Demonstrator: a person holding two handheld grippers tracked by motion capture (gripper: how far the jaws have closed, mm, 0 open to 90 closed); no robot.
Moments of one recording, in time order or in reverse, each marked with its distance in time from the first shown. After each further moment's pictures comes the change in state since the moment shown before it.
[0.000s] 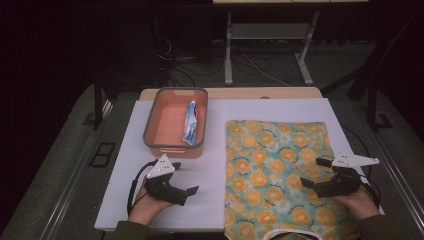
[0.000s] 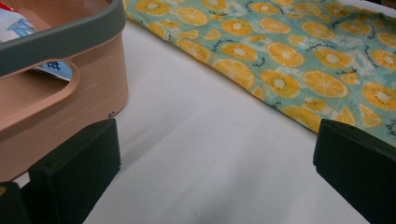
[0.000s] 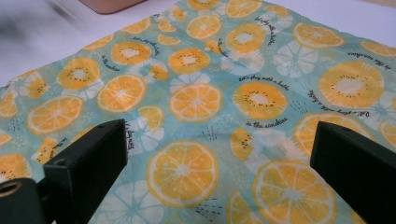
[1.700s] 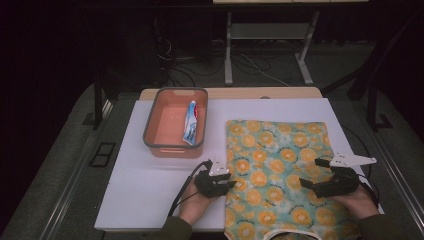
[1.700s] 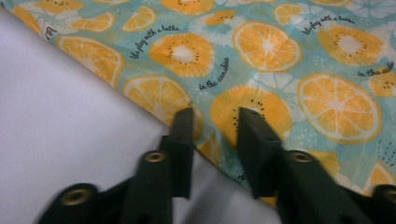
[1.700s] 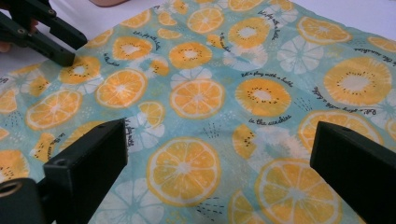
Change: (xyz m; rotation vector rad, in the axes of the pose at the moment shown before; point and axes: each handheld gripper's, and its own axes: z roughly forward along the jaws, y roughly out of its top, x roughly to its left) left arm -0.054 0.025 0.112 0.160 -0.032 0.086; right arm 0.000 0.000 0.003 0.022 0.003 -0.012
